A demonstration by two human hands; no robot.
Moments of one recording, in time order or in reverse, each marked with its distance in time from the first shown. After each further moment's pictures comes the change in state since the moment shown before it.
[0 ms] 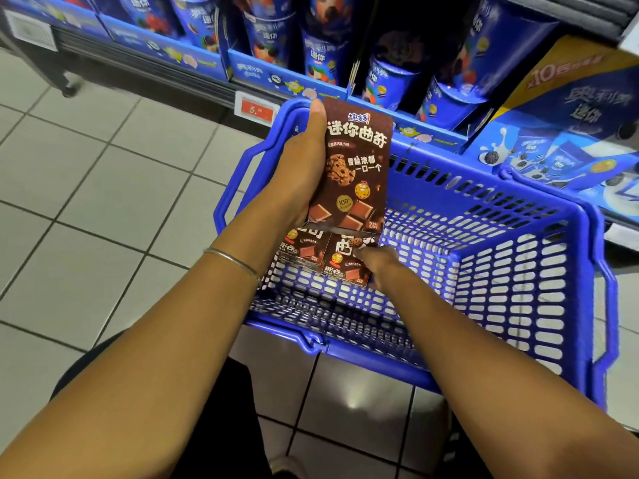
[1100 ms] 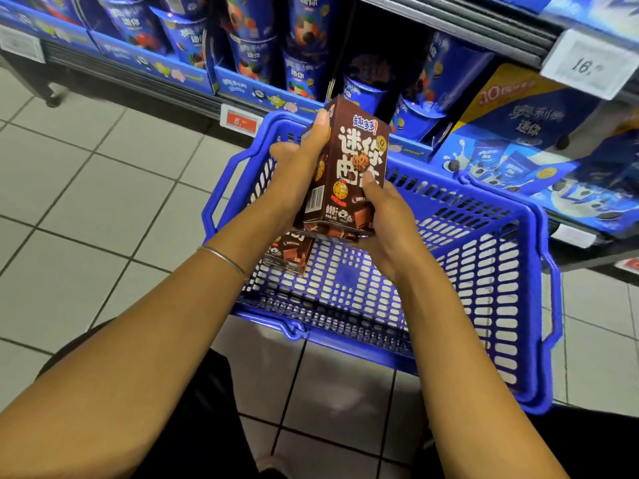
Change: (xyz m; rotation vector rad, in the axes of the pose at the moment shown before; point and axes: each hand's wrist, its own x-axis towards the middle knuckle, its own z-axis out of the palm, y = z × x) left_hand -0.014 -0.006 0.008 -0.051 -0.137 0.130; right_hand -0.140 -0.063 -0.040 0.463 -0.266 -0.453
